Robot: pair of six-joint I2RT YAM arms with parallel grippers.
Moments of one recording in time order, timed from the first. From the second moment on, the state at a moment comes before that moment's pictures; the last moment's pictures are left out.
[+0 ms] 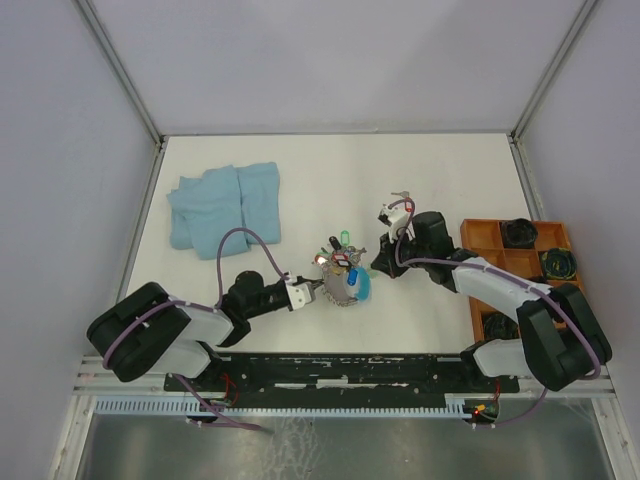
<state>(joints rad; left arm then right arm) -0.75 1.37 0.12 1.09 0.43 0.51 0.44 1.33 0.60 0.03 -0.44 0.04</state>
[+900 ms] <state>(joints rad) -0.70 1.46 0.13 1.15 0.61 0.46 0.65 1.34 0.53 0.31 -0.75 -0.35</state>
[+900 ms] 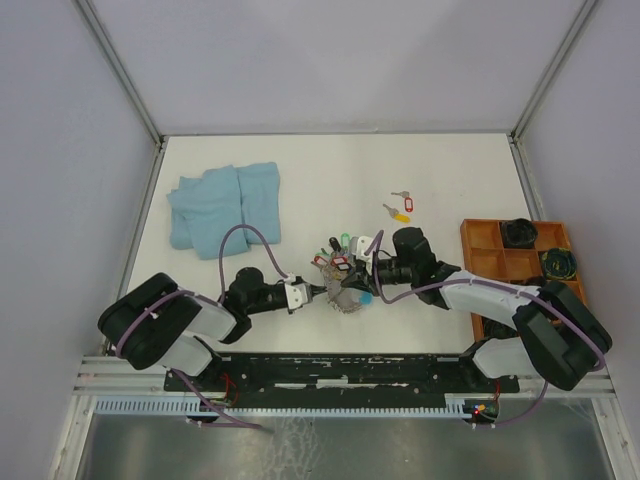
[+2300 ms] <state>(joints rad) -0.64 1.46 0.18 1.03 0.76 0.45 0.77 1.40 0.42 0.55 -0.65 -0.39</state>
